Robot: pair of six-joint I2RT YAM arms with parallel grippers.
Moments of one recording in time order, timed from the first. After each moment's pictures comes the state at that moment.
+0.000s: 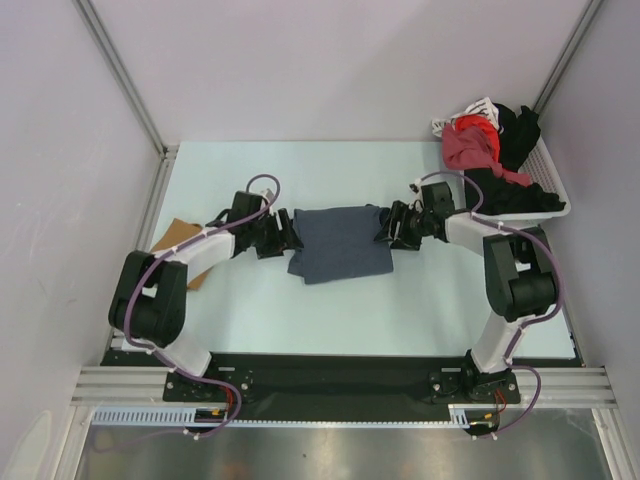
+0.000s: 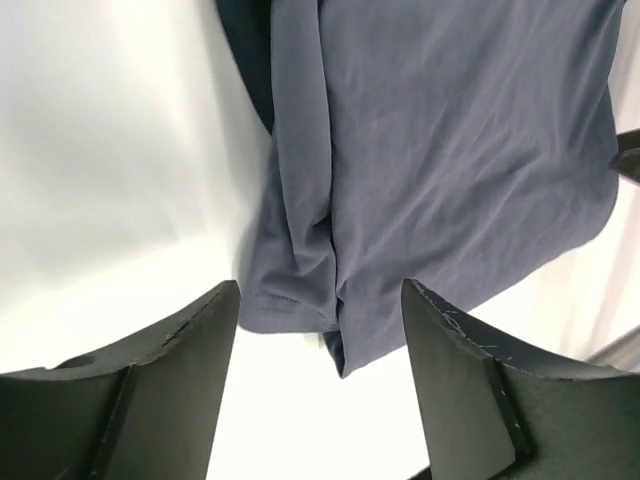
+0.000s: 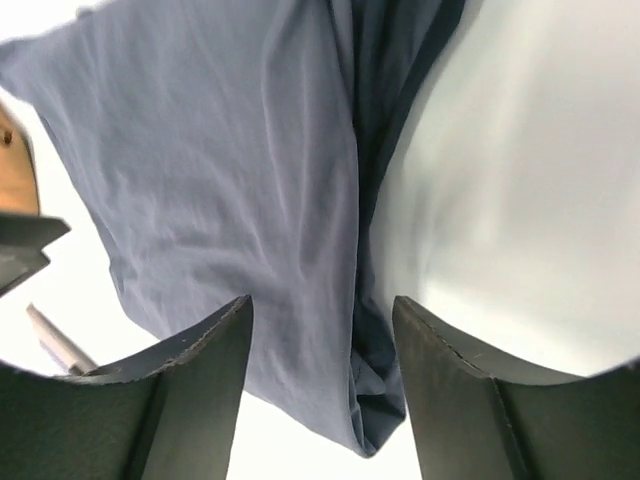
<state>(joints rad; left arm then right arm) -0.31 1.62 0.93 -0.20 0.32 -0.56 0.22 1.79 1.04 -0.16 -0.50 0.51</state>
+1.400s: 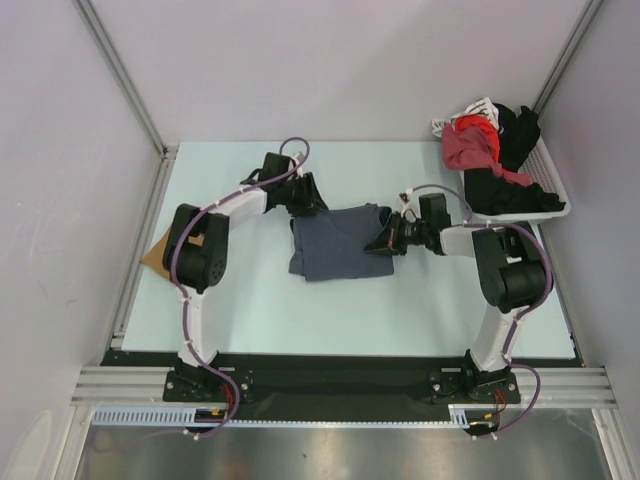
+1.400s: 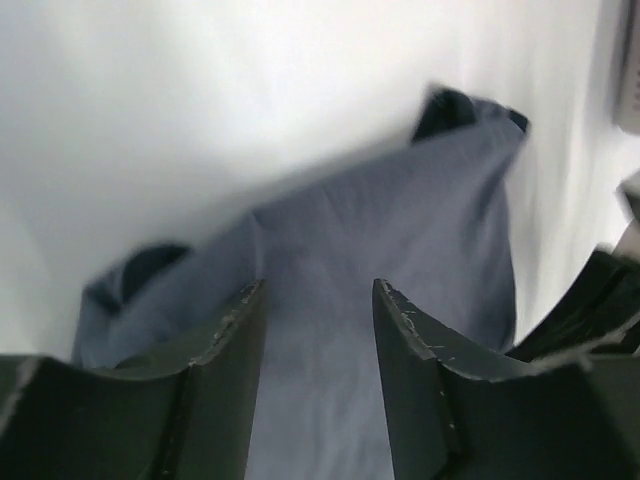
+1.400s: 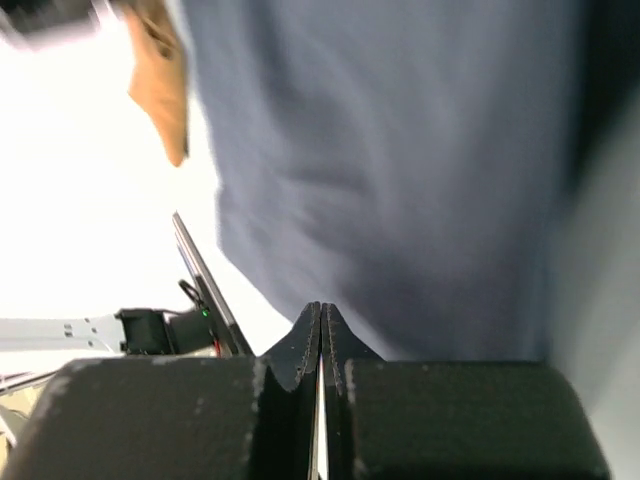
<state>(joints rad) -0.34 2.16 1.56 -0.22 0.44 -0.53 0.22 1.88 0.88 0.21 -0.88 0.68</state>
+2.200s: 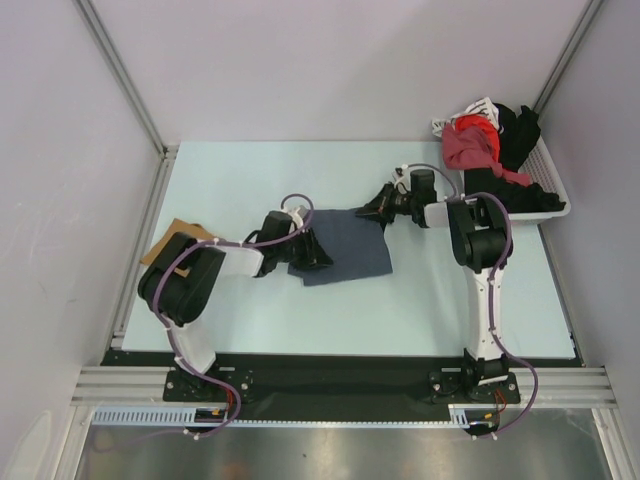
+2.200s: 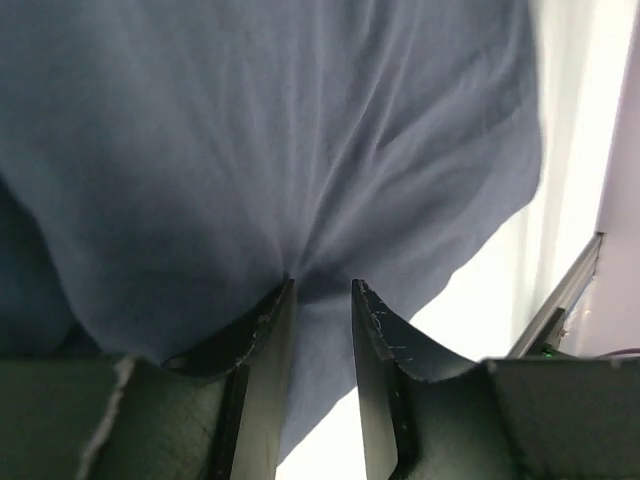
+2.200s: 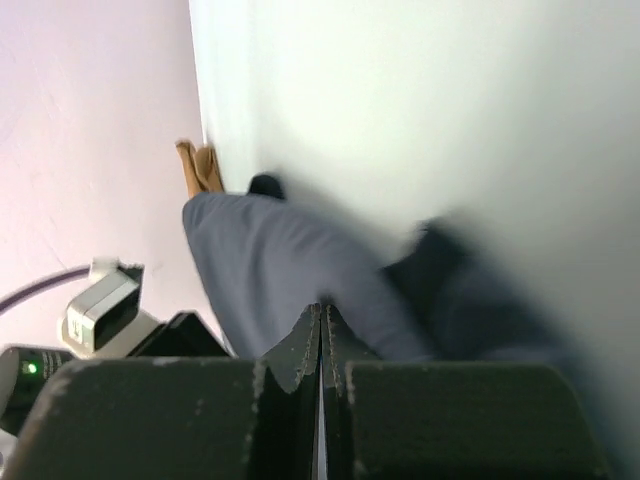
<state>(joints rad) -0.49 1.81 0.83 0.24 0.43 -0.71 0.20 2.29 1.40 0.32 -0.89 0.87</state>
